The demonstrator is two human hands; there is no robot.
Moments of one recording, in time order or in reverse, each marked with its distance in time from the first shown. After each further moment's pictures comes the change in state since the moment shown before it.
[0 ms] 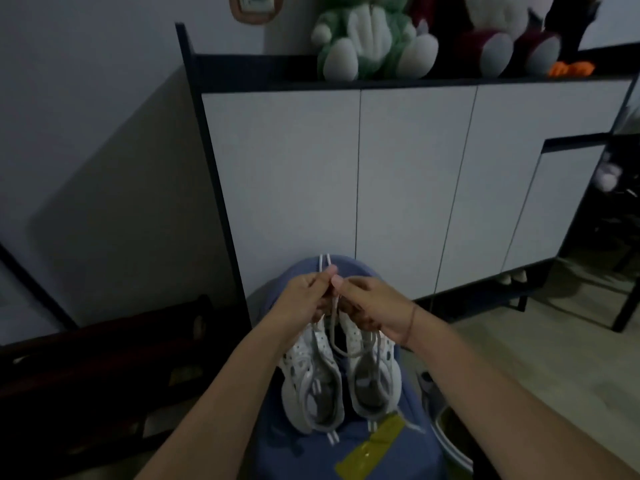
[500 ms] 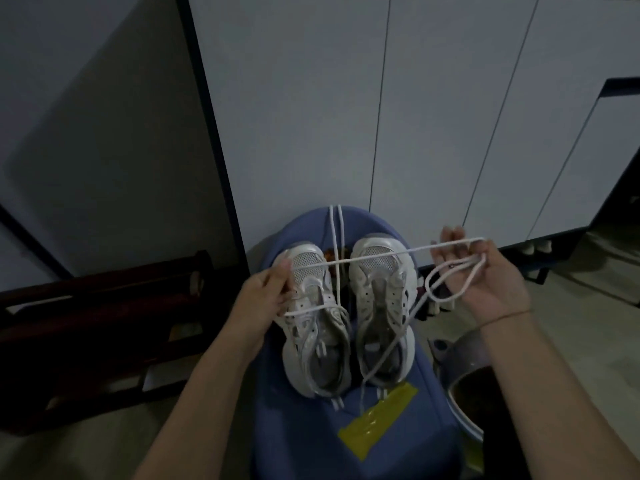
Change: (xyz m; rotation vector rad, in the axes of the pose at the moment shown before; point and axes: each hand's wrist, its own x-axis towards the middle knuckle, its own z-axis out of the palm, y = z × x) left_hand -0.017 -0.090 -0.035 -0.096 0.308 -0.047; right_hand -0.001 0.074 -0.077 1.282 0.508 -0.135
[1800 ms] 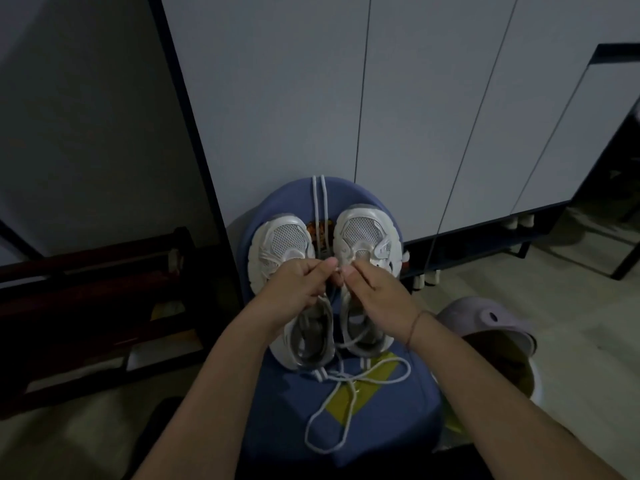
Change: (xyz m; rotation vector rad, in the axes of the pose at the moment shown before) left_hand -0.006 -0.015 0.040 0.185 -0.391 -0.060; right_hand -0.036 0.085 -0.020 -1.692 -0.536 -0.273
